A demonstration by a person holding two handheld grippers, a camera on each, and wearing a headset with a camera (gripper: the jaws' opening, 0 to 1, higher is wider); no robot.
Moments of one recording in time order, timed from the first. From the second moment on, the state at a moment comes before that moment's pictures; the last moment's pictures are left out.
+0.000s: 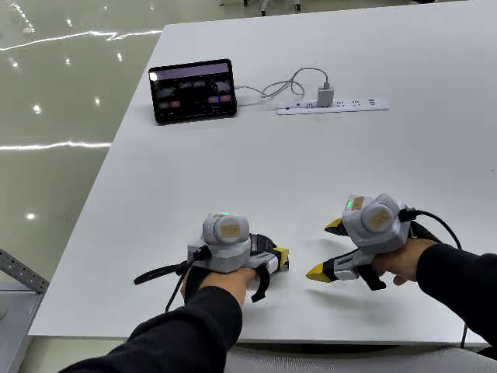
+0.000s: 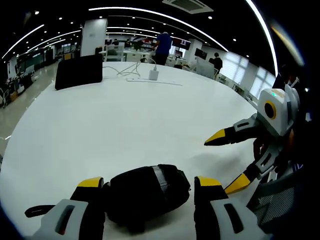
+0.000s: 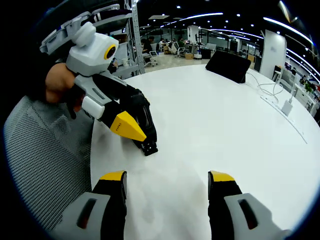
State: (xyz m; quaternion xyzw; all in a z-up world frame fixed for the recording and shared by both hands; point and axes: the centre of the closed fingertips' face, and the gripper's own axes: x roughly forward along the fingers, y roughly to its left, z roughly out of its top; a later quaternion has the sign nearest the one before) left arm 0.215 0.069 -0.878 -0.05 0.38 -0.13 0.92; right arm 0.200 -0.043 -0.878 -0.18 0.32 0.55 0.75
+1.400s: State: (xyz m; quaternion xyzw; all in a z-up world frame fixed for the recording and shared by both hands) left arm 0.172 0.154 -0.839 0.02 0.30 -0.30 0.90; right arm 0.174 -0.203 -0.851 -0.14 0.30 0.43 0.84
